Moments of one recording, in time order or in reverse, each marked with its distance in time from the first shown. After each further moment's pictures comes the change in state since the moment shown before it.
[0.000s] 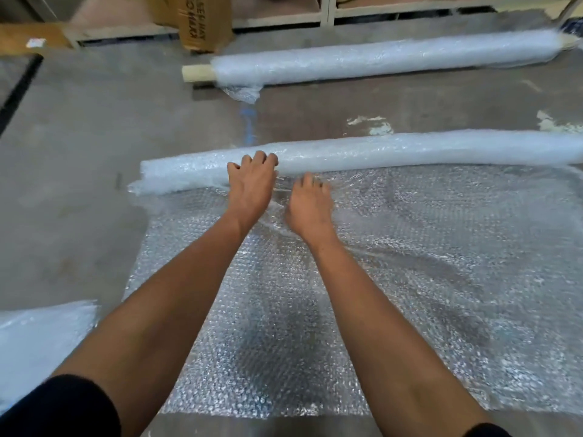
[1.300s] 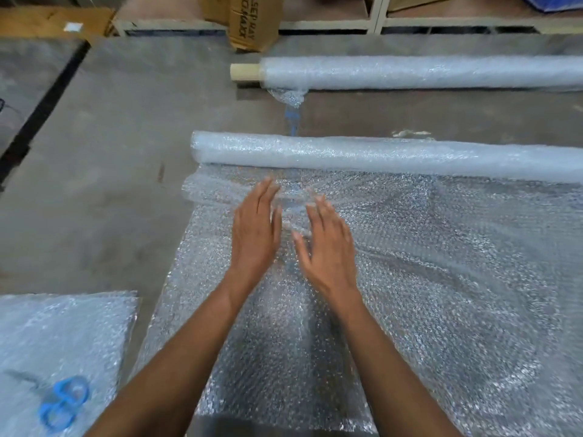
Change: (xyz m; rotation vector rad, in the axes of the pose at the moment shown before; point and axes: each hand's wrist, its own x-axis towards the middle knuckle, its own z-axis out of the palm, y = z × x) left_hand -0.116 -0.062 -0.029 -0.563 0.085 -0.184; right_hand -0.077 -0.058 0.016 0.250 0.119 -0.068
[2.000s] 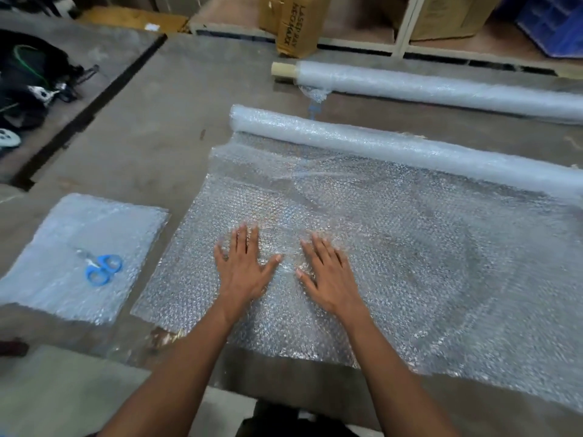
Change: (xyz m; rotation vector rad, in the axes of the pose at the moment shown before) left_hand -0.215 0.015 -0.003 0.371 -0.353 -0.404; right_hand -0.166 0.068 -0.008 -0.184 -0.360 -0.306
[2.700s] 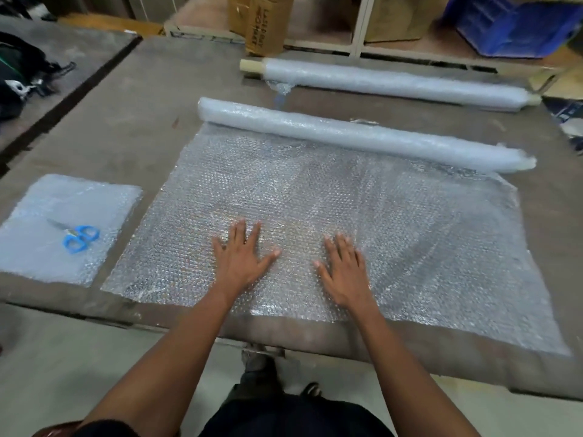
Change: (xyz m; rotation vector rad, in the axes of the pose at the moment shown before) left_hand -0.081 0.064 0.027 0.039 0.005 0.114; right_hand -0.142 0.079 0.005 0.130 0.083 0.225
